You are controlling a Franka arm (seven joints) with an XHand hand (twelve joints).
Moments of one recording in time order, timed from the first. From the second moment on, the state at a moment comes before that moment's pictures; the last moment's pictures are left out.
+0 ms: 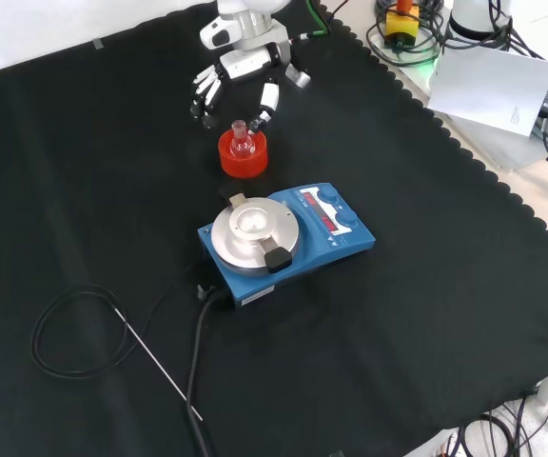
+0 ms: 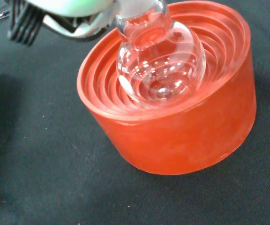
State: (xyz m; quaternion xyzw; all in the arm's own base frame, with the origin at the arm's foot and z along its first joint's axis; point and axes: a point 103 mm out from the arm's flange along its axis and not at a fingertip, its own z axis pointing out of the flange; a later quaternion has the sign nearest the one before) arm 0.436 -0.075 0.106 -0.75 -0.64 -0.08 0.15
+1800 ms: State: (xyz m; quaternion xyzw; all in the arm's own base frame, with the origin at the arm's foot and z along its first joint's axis) arm 0.440 -0.076 0.094 -0.75 -0.64 -0.07 0.16
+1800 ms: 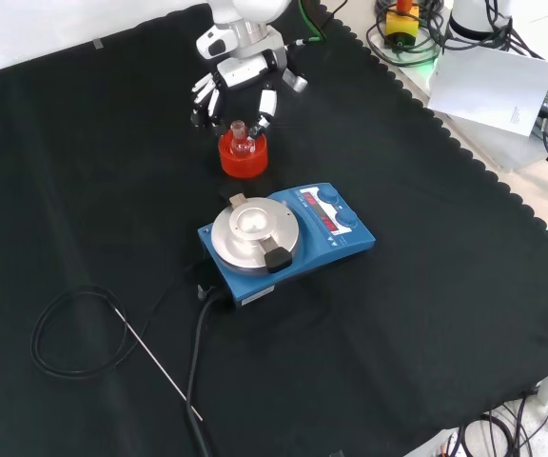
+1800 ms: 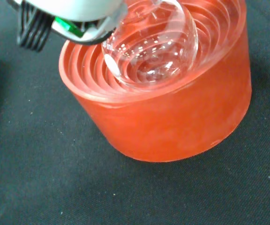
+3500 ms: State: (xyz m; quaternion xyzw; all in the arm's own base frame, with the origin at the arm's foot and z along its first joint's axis) arm 0.443 -0.076 0.112 -0.76 -0.63 -0.07 0.15
